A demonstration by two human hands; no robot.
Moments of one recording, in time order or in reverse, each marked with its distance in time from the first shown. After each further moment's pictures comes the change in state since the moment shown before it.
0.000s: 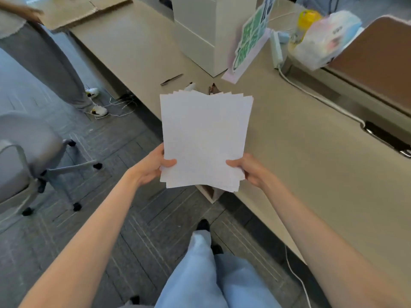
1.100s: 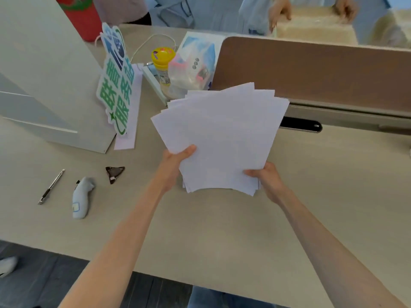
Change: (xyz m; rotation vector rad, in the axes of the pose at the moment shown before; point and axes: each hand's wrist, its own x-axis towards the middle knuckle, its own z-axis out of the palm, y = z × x) left_hand 0.257 0.172 0.250 0.047 -0.375 0.233; right_hand 0.014 -0.044 -0.243 0.359 0.672 -0.231
